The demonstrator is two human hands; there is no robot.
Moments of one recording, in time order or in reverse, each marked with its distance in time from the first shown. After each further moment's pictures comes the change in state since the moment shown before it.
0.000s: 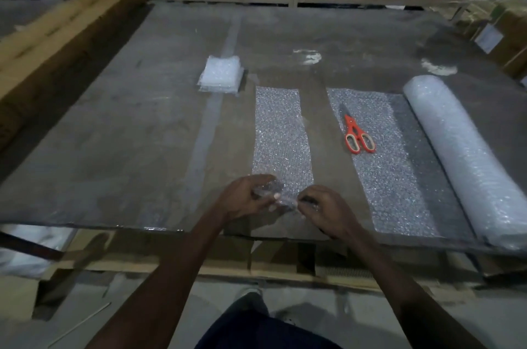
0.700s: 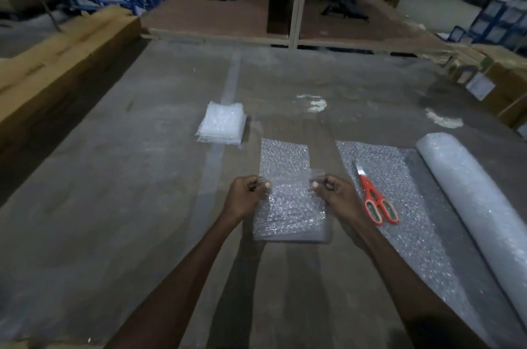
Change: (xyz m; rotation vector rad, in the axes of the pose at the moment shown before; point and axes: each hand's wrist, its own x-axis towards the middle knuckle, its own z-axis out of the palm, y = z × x) left_hand 0.154 -0.057 -0.063 -0.582 0.295 -0.270; right_hand 0.182 0.017 -0.044 0.647 0.259 0.450
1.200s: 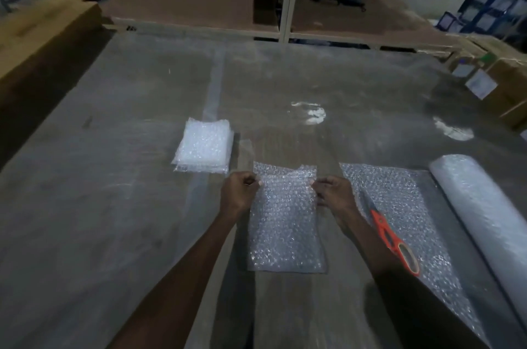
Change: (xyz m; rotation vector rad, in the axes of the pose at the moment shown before) left_hand 0.151 -0.015 0.004 0.213 0.101 -0.041; right_hand 0.154 0.018 0.007 -0.027 0.197 0.277
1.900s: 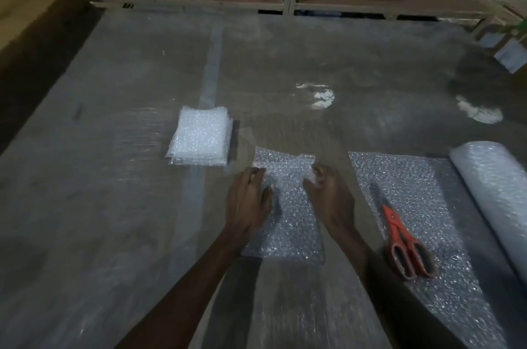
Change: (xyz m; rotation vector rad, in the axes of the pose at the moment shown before) left_hand -0.030 -0.002 0.023 0.517 0.042 0.339; right_hand -0.022 0.004 0.024 -0.687 0.146 -0.369
